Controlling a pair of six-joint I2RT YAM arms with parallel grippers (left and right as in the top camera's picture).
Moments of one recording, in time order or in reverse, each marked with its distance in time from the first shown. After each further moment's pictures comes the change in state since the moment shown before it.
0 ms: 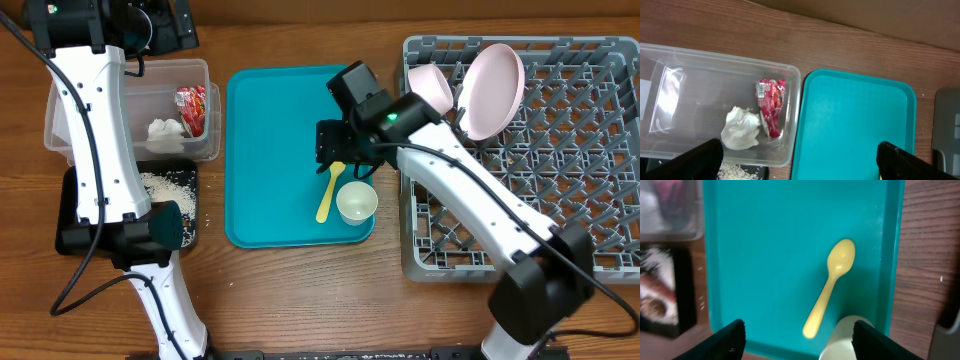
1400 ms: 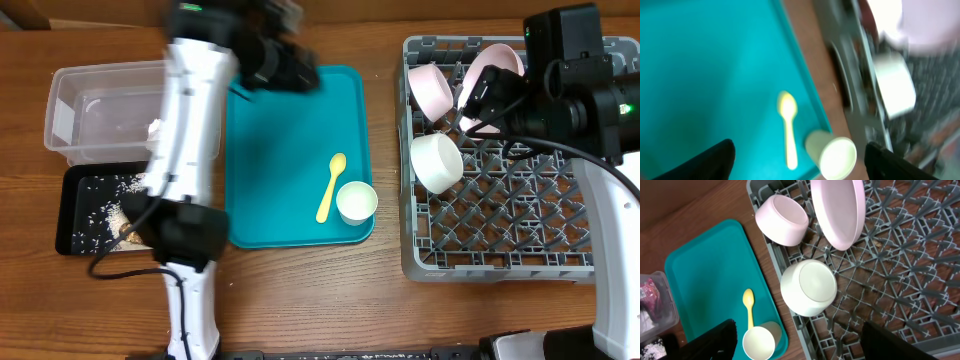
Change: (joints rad) left arm -0.370 0.013 -0.327 0.057 0.356 0.162; right arm -0.423 -0.296 0.350 -0.553 0.178 -0.016
